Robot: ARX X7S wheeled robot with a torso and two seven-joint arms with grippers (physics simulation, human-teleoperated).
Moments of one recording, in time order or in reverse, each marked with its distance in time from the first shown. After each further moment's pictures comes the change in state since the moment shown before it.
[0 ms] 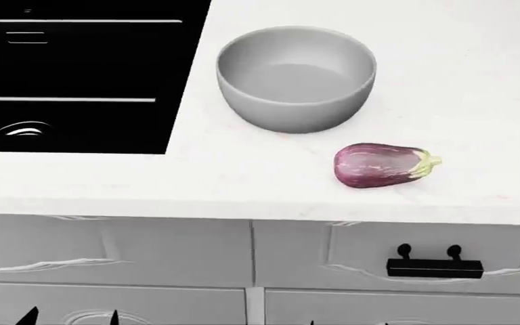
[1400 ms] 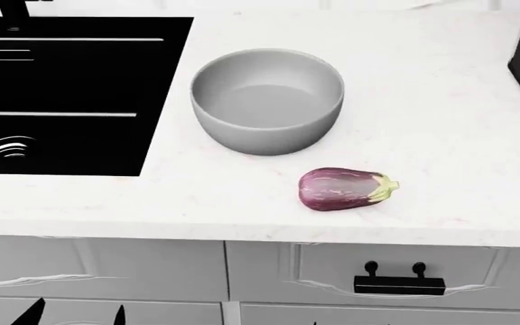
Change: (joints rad) left arm 0.009 -0.067 0.069 0.024 -0.087 0.079 0.006; right arm 0.010 0.052 -0.063 0.003 0.051 0.007 0.073
